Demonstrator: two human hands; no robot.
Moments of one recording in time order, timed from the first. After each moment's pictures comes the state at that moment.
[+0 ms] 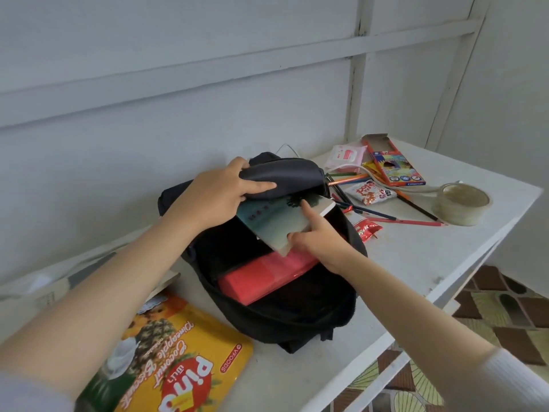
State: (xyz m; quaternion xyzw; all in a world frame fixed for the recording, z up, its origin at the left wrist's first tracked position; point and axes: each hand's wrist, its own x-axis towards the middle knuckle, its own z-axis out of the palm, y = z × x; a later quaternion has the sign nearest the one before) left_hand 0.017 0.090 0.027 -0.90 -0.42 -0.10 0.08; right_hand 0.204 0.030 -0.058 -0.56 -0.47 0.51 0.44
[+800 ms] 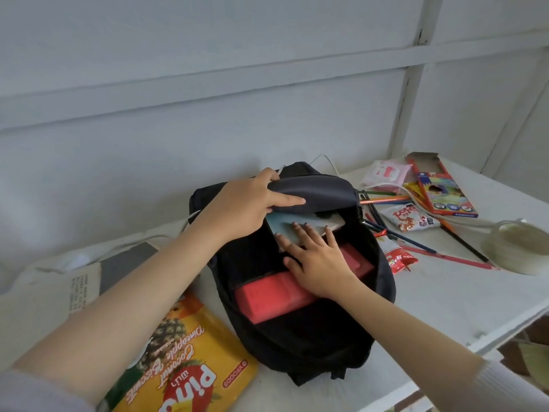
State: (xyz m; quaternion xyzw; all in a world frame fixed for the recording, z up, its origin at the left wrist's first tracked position) left_hand 0.022 0.084 0.029 -0.88 -0.45 -0.11 0.08; right_hand 0.189 0.069 -0.098 -0.55 -0.83 0.00 0.09
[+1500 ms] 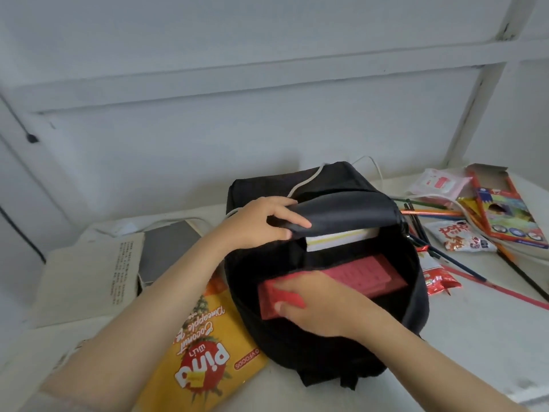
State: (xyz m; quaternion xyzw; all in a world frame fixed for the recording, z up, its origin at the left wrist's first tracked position) left_hand -0.002 0.059 0.009 -0.78 -0.53 -0.20 -0.25; right_hand 0.163 0.006 -0.039 -0.40 -0.87 0.29 0.03
